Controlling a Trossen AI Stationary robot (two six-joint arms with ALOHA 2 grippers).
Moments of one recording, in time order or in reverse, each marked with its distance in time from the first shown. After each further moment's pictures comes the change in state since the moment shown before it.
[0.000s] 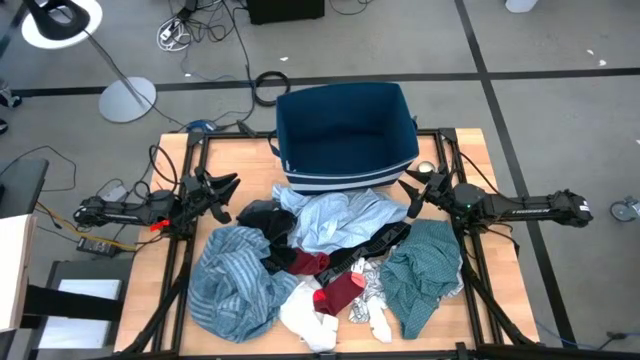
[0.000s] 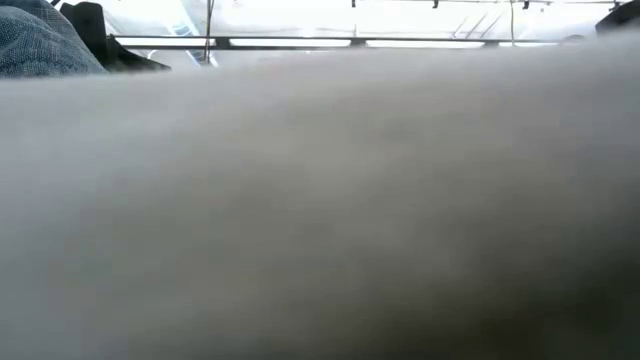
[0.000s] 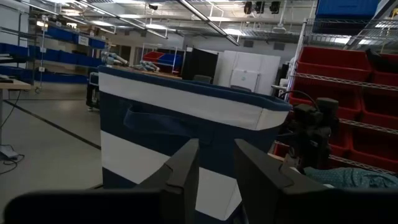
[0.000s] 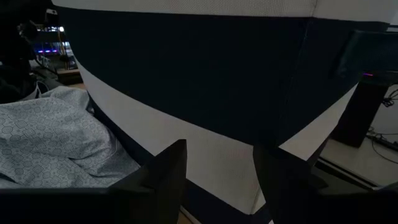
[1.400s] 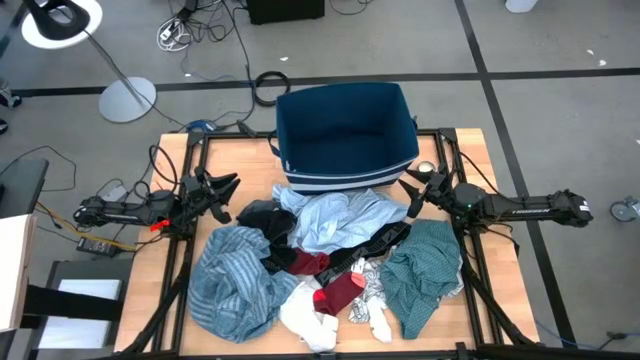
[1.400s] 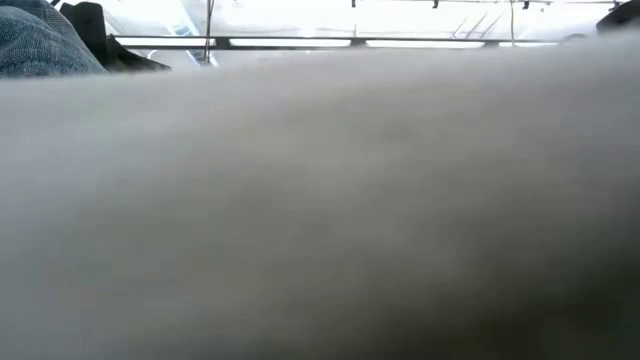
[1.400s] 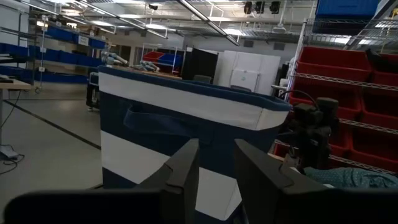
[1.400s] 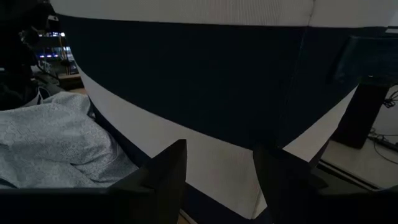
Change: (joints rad) left arm 0.000 0.000 0.000 0.000 0.000 0.000; right arm 0.000 0.000 0.000 0.017 0.000 0.002
